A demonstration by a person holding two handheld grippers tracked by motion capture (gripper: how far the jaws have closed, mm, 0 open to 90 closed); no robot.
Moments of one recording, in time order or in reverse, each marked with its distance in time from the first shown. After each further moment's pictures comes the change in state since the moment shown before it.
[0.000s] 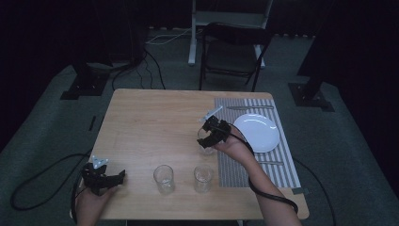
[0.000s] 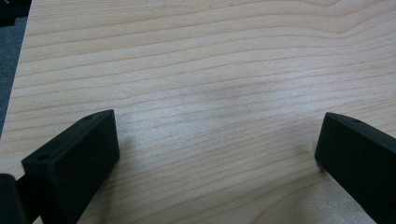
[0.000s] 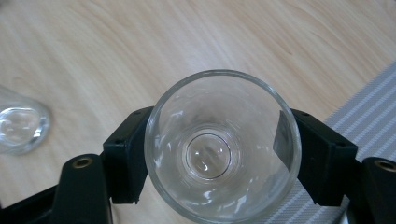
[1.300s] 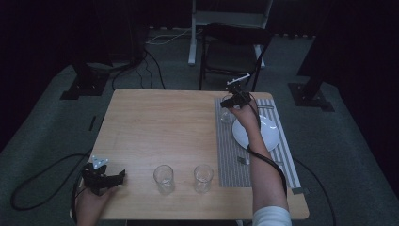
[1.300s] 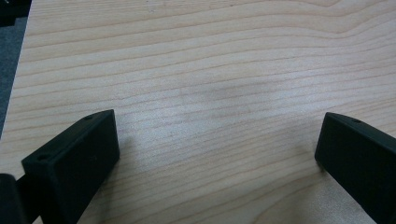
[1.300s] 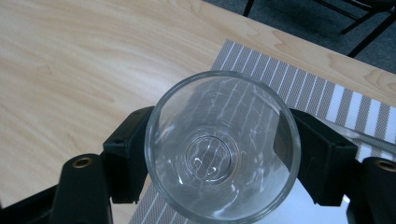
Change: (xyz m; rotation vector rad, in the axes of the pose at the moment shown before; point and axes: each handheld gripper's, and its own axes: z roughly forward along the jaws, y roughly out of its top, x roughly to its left) left arm 0.000 0.000 0.000 0.000 0.000 0.000; right arm -0.149 0.014 0.016 -0.043 -0.222 0.421
